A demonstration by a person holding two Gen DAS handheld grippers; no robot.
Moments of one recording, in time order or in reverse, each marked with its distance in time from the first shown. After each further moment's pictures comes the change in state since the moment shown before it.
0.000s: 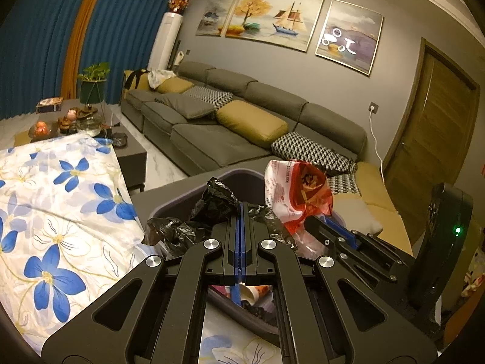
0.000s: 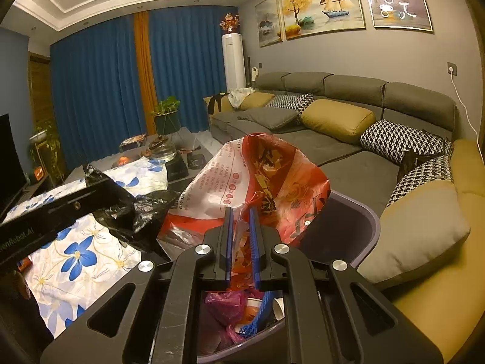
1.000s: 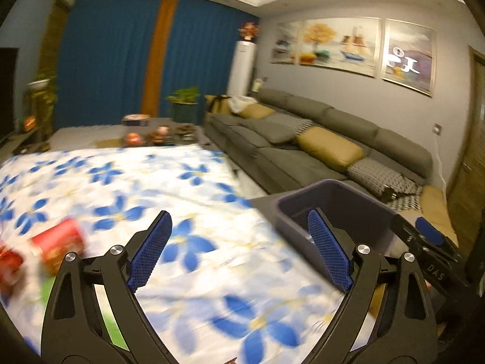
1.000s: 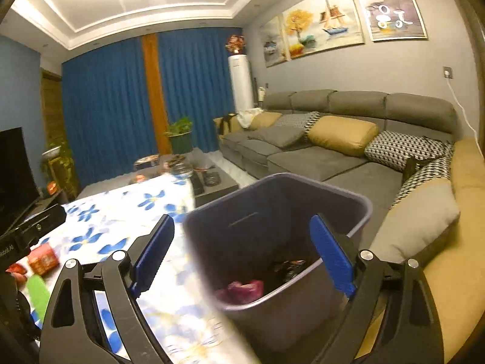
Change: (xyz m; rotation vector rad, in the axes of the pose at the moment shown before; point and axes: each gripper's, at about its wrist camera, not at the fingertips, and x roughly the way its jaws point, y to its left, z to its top) left arm -0.152 0.044 -0.044 -0.070 -0.148 0.437; right arm -0.075 0.036 -0.025 0.009 -0.106 0.078
